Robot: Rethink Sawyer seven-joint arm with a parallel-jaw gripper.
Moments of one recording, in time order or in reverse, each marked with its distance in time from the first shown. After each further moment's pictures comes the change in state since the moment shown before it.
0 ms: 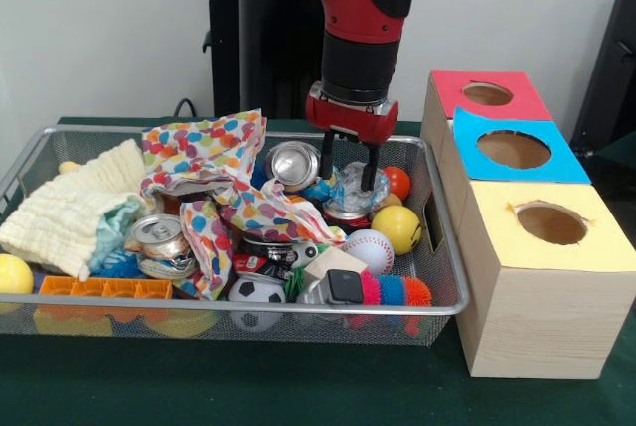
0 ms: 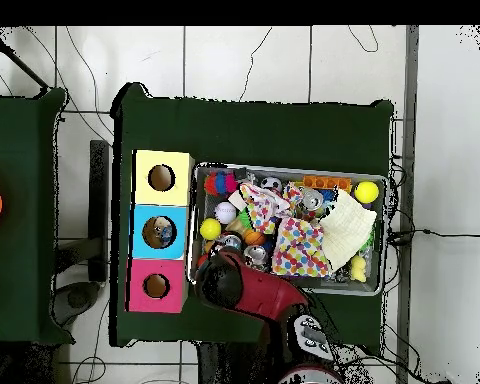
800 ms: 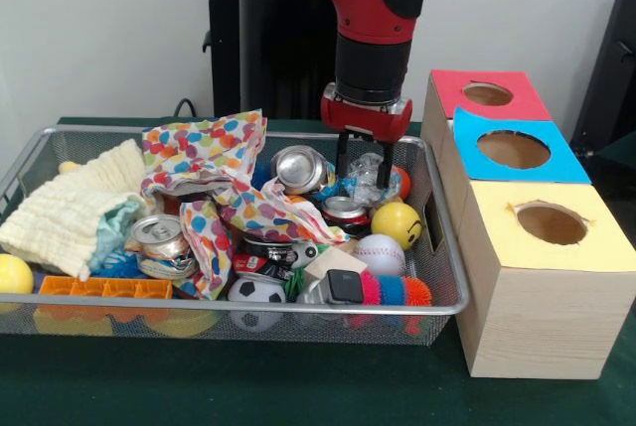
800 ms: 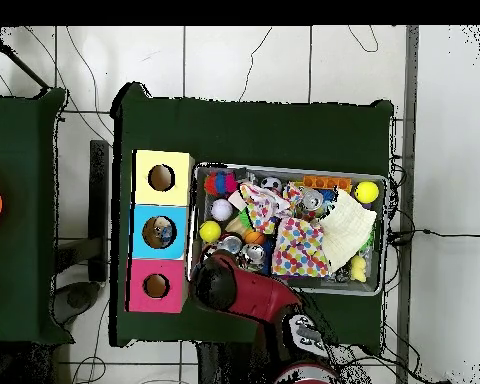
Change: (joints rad) arm -0.003 0.000 0.033 0.024 0.000 -0.006 0.000
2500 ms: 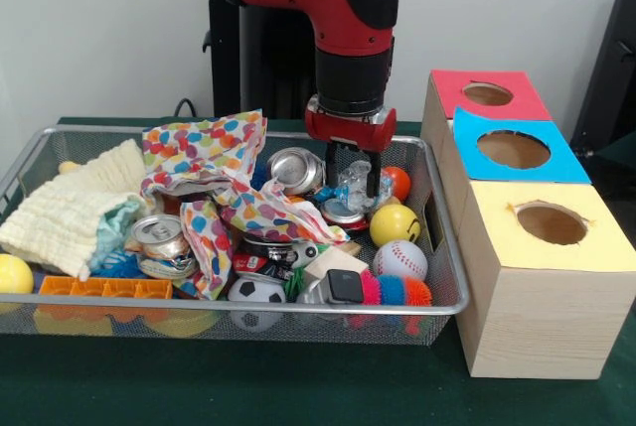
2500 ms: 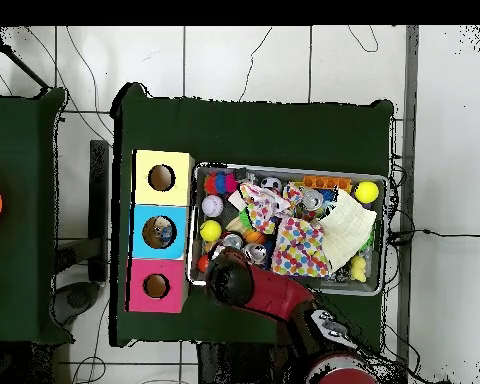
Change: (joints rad) arm -0.127 0.023 0.086 0.000 -0.049 -0.008 0.000
